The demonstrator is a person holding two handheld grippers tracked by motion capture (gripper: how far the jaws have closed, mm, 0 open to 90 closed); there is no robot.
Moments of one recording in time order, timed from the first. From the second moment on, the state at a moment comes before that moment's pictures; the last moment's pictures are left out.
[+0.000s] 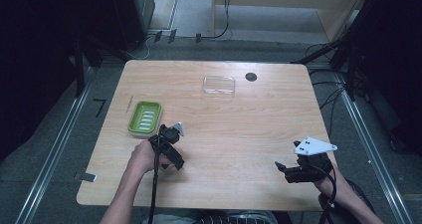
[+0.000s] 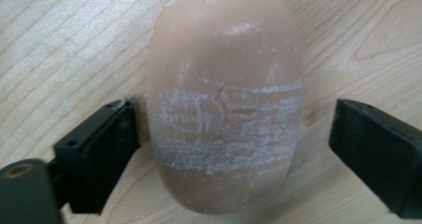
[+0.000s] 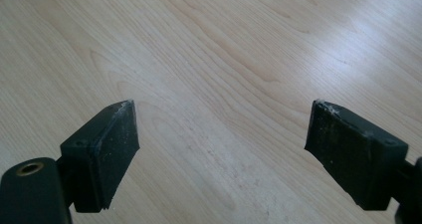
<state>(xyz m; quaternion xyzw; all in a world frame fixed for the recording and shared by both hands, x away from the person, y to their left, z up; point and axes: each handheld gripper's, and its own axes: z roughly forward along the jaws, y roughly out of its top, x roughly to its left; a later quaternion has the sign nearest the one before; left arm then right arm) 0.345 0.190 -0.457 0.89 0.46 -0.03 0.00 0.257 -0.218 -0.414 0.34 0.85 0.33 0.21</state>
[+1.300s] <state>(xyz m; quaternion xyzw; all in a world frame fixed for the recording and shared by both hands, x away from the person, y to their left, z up) 0.335 0.186 -0.453 0.88 0.46 0.03 0.01 0.256 -0.218 -0.414 0.35 0.85 0.33 0.21</state>
